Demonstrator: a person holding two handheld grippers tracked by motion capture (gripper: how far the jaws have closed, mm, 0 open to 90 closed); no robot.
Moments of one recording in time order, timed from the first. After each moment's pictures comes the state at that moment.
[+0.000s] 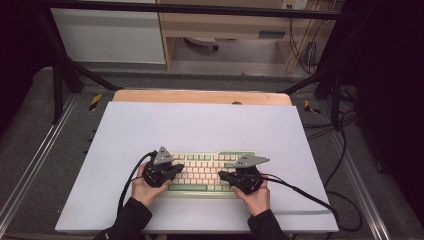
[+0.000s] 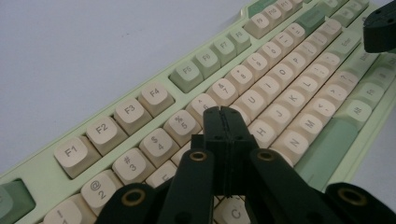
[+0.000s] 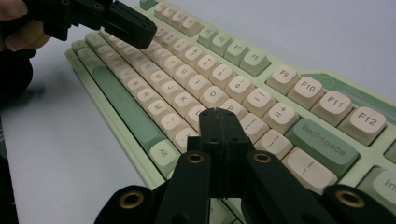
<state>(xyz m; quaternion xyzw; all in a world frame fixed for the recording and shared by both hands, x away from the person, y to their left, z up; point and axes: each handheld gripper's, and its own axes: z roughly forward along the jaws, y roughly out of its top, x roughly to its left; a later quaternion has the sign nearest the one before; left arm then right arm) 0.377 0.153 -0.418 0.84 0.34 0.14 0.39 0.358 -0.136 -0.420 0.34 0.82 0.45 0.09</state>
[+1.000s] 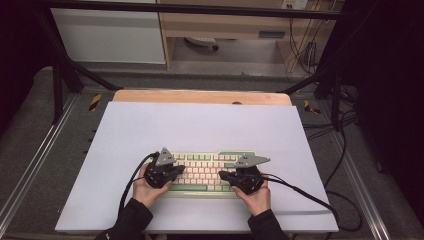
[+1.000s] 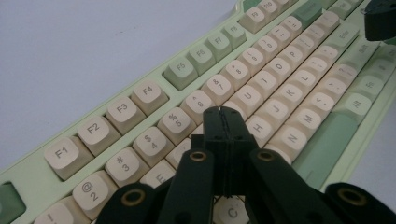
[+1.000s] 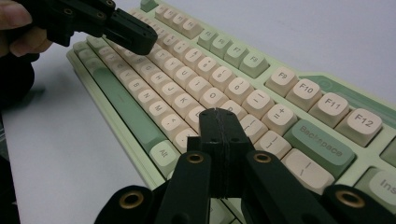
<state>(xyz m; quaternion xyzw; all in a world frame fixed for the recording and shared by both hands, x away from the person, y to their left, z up) 0.374 0.153 -0.419 0.85 0.33 0.15 0.39 0.358 -0.137 -0.418 0.34 0.82 0.46 0.09</state>
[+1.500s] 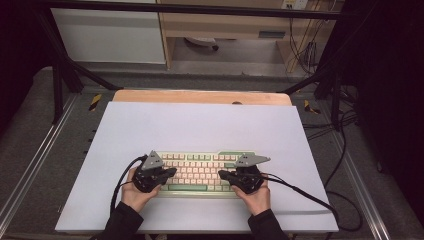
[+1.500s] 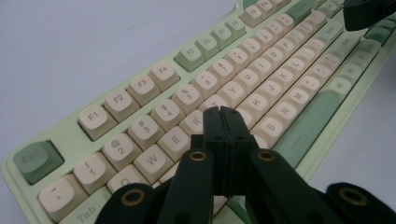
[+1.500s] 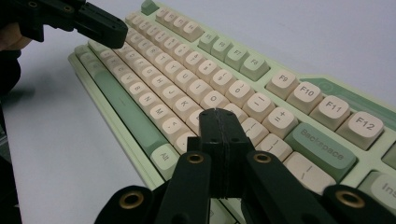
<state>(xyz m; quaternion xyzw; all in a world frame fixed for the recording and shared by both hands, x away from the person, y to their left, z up) 0.359 0.180 -0.414 0.84 0.33 0.14 0.41 0.359 -0.137 -0.417 0.34 0.82 0.46 0.09</state>
